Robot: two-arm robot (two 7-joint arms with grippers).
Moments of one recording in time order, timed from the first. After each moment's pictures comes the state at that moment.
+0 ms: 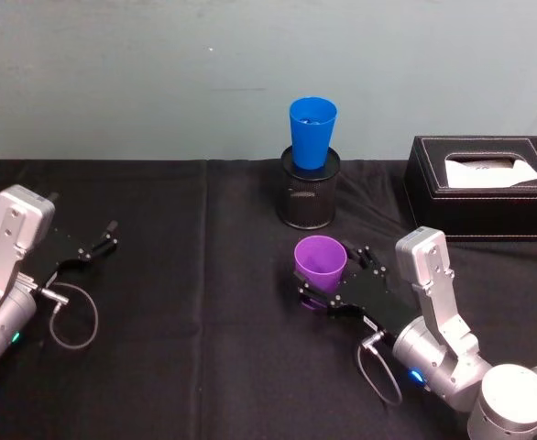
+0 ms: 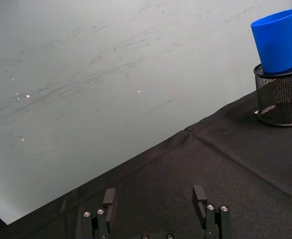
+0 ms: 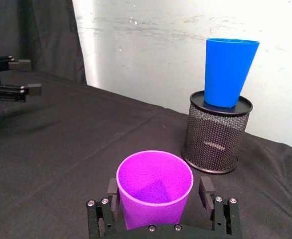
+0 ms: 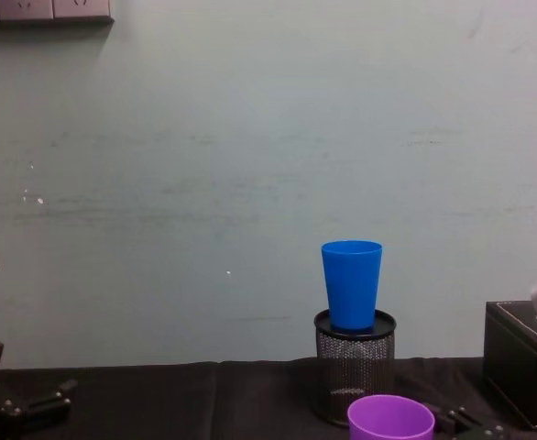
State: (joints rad) left arm -0.20 0.60 0.45 -1.41 -0.25 -0.12 0.03; right arm 0.20 0.37 -0.50 -1.32 0.30 -0.19 0.22
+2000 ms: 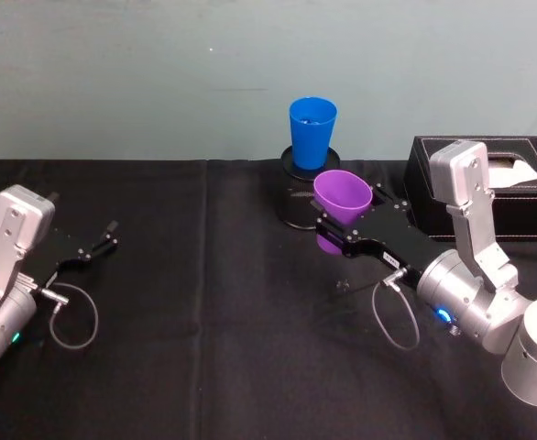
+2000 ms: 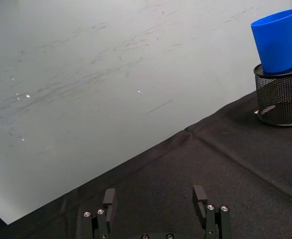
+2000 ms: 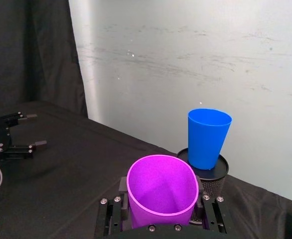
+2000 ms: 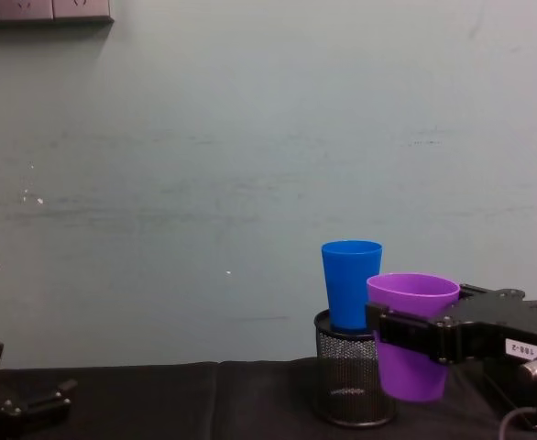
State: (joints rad) left arm -0.20 0.60 0.45 -1.41 -0.25 -0.12 0.03; right arm 0.17 0.35 -0.32 -1.61 0.27 0.08 0.29
